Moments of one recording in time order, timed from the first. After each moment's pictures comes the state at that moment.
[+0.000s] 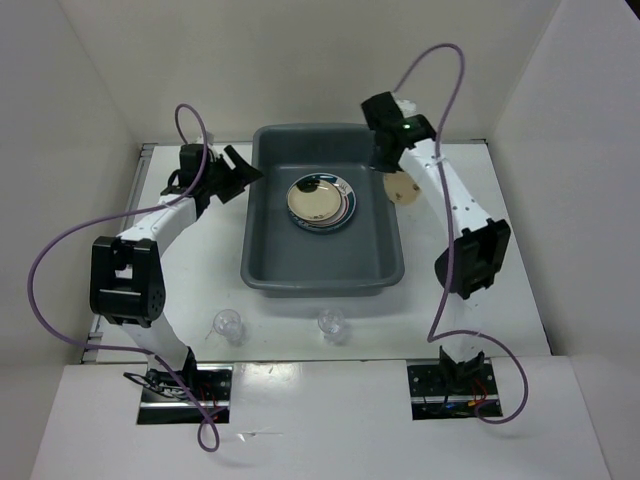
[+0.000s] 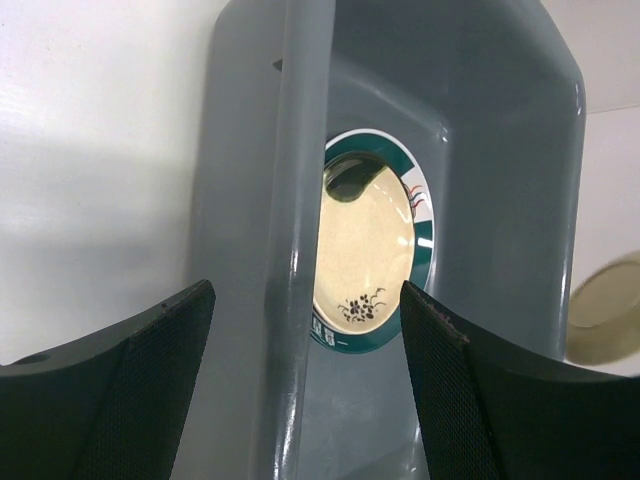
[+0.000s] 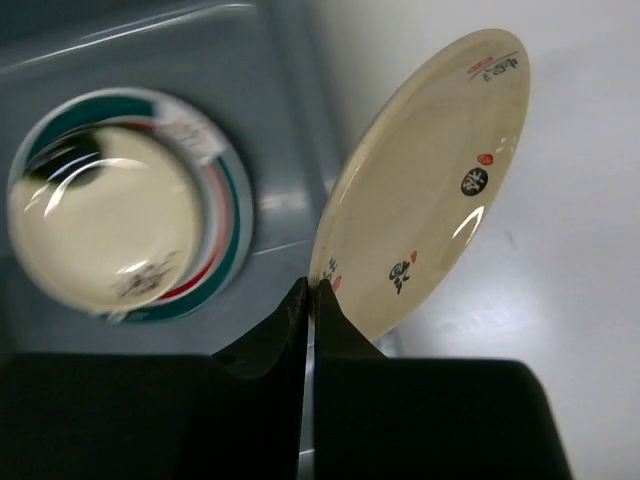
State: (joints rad) left arm -0.06 1.71 1.22 -0.03 0.30 -0.74; right arm 0.37 1.98 2.13 -1.14 0.44 0.56
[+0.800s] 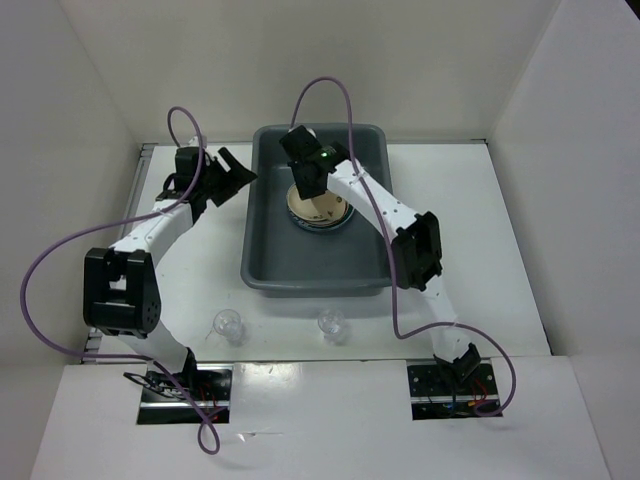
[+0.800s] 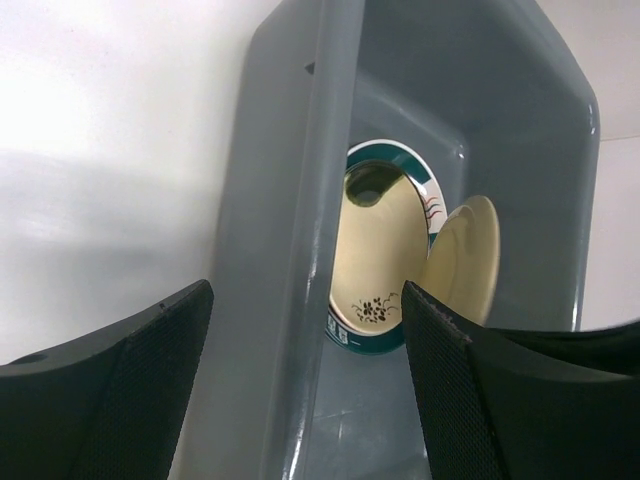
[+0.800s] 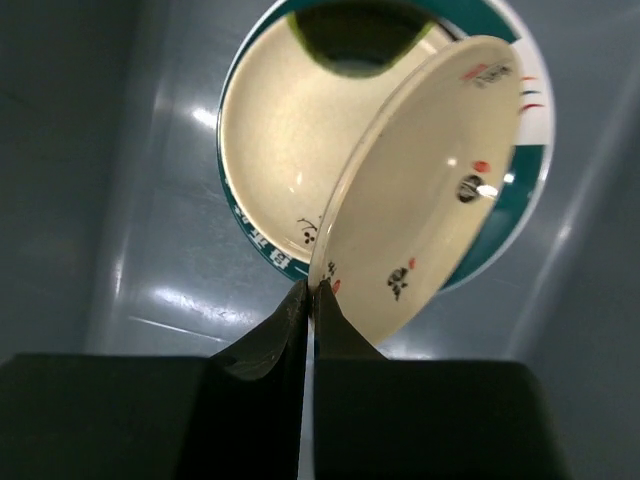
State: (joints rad) left arm -0.06 1.64 1.18 -0.06 0.22 -0.74; right arm 0.69 2.30 2.36 -1.01 0.29 0.30
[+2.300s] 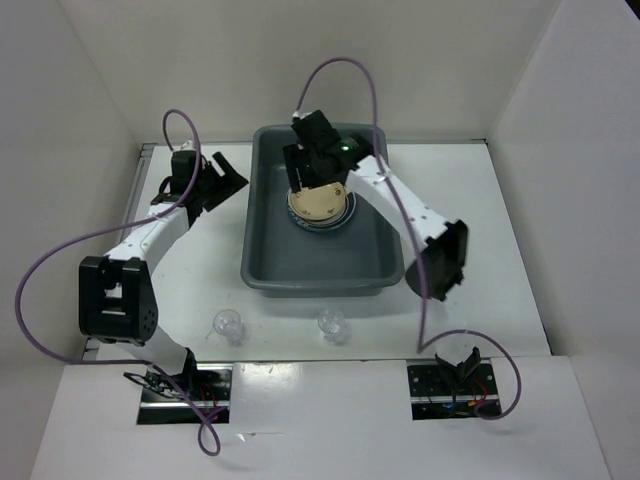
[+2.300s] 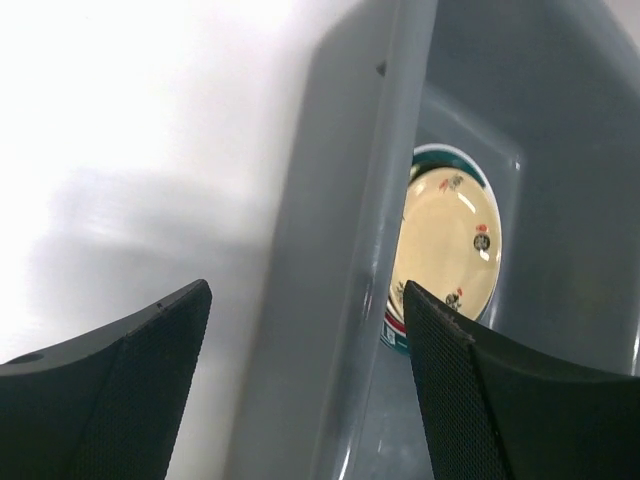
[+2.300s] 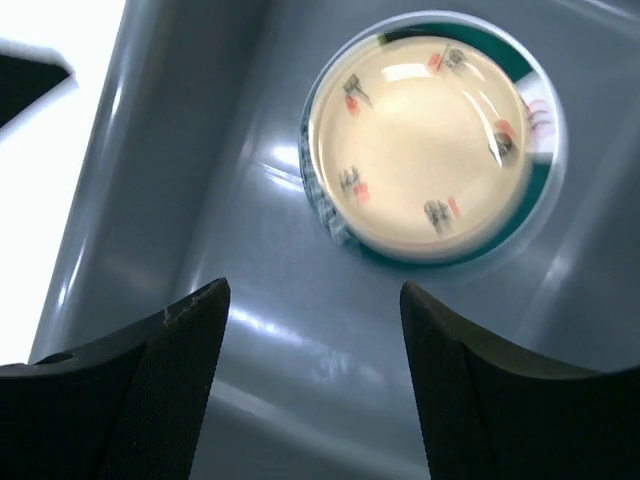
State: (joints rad) left arm -0.06 1.60 1.15 -0.11 0.13 -0.68; right arm 0.70 2.18 2.34 -0.98 0.17 0.30
